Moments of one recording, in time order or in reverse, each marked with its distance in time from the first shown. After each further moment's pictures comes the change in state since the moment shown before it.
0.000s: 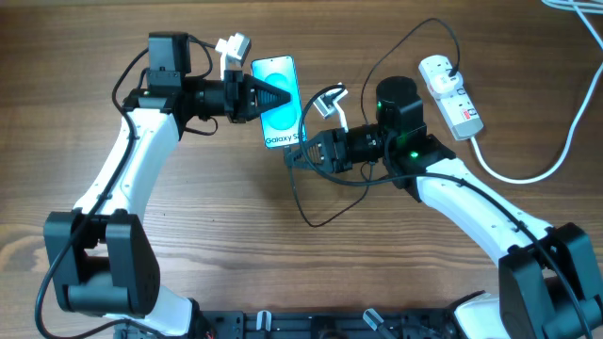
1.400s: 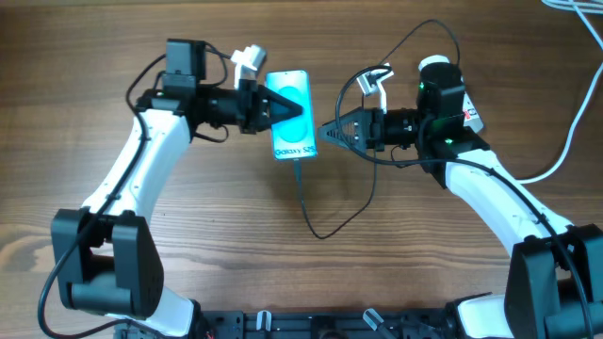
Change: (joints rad) left arm -0.063 0.000 -0.005 -0.094 -0.003 0.029; right arm -0.197 0.000 0.004 -0.067 -0.028 -0.179
